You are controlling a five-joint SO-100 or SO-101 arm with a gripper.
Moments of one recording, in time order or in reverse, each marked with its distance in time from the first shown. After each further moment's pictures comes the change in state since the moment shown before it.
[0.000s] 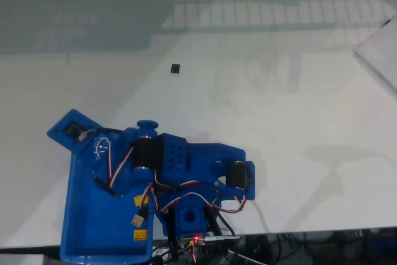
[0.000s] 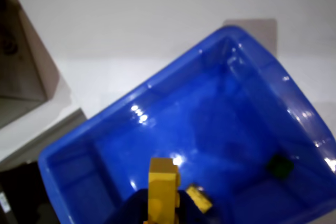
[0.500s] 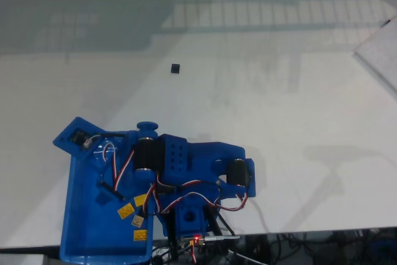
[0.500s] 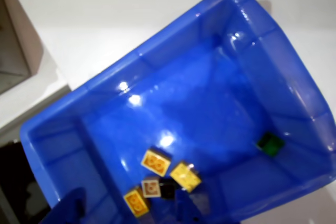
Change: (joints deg) arm -1.4 0.0 0.0 5.3 -0.9
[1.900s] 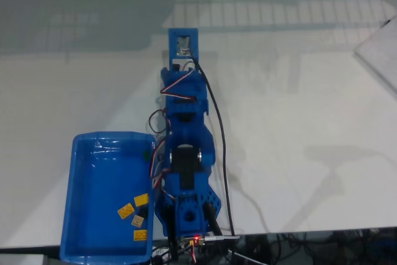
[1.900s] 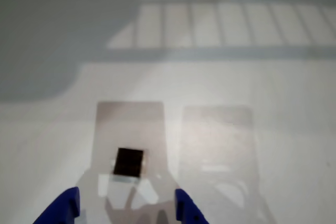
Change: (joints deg) arm 86.1 -44.2 33.7 -106.1 -31.4
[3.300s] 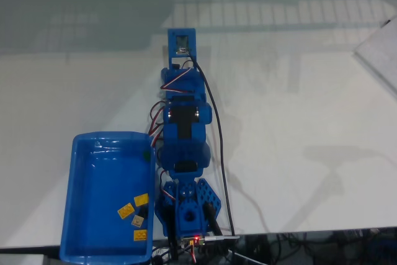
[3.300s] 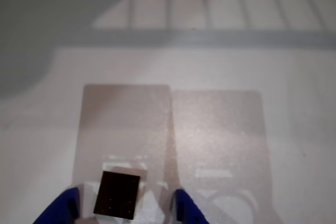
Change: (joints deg) arm -0.4 -25.2 -9.3 -12.3 -0.5
